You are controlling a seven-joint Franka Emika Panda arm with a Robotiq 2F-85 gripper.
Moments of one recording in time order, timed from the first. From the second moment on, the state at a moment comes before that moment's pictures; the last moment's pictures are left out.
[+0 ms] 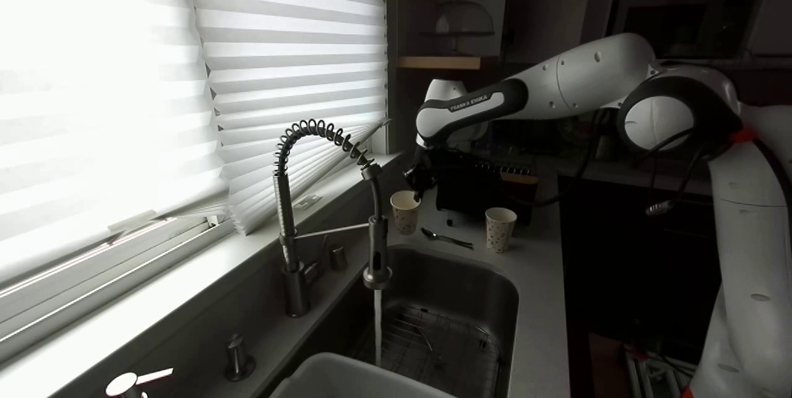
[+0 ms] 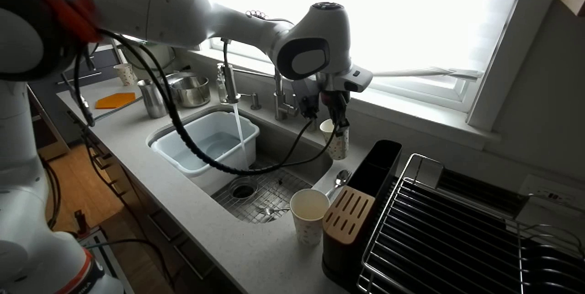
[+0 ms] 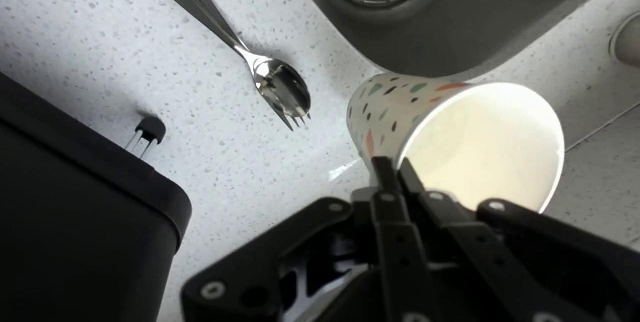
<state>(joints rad) -0.22 0.30 -0.22 -1.68 0.16 2.18 0.18</state>
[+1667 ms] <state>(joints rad) -0.28 0.39 -0.23 -1.53 0.25 2.16 0.28</state>
